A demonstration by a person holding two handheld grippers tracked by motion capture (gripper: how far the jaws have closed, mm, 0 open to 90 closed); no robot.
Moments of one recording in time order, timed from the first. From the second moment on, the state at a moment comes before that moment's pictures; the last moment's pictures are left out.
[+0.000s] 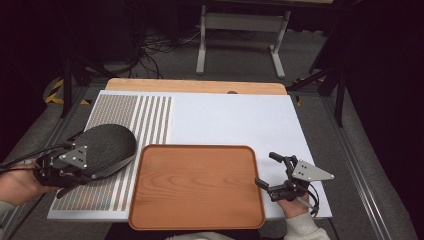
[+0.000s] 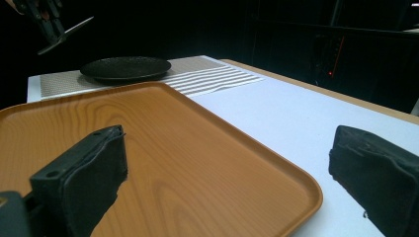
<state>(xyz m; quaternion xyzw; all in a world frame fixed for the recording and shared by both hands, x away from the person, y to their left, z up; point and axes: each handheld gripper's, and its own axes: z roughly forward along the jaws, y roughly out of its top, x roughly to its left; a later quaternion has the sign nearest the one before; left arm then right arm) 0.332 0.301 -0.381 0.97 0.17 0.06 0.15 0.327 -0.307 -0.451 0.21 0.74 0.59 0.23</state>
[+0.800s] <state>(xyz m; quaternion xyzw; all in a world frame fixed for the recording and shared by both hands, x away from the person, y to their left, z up) 0.327 0.266 -0.366 0.93 0.27 0.04 0.23 0.326 -0.308 -0.451 0.21 0.74 0.60 0.23</state>
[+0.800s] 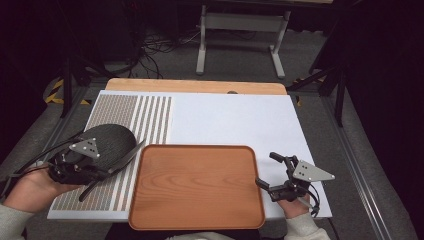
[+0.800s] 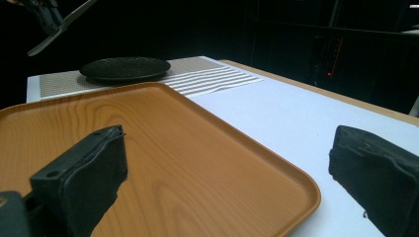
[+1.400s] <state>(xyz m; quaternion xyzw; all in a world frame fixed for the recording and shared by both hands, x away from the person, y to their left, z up) 0.331 0.236 -0.371 0.91 0.28 0.01 0.31 0.326 -0.310 -0.451 0.21 0.74 0.59 0.23</state>
